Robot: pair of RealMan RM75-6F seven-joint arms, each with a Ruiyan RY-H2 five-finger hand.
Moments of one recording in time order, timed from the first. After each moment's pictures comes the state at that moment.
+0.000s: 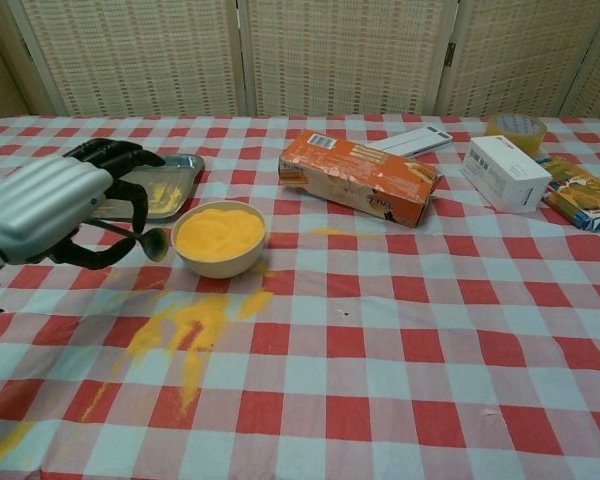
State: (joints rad) left arm -0.50 -1.73 -0.13 -1.15 1.60 1.31 0.33; right arm 0.10 -1.11 0.00 -1.63 -1.55 1.41 -0.02
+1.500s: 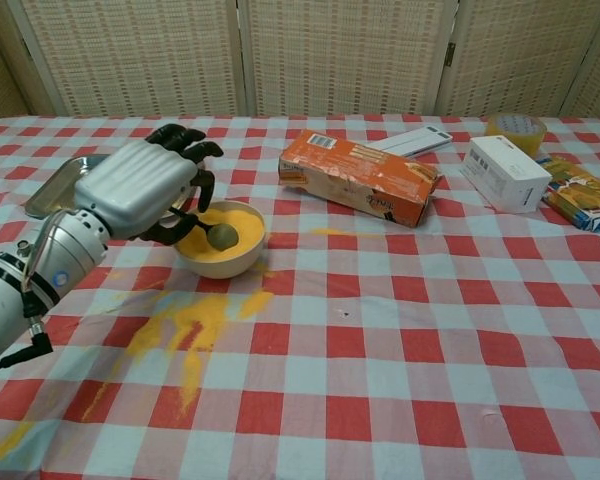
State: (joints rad) left arm -0.67 -1.90 -0.18 -0.96 1.48 1.25 0.50; right arm 0.11 -1.10 0.01 -1.63 -1.53 1.40 0.01
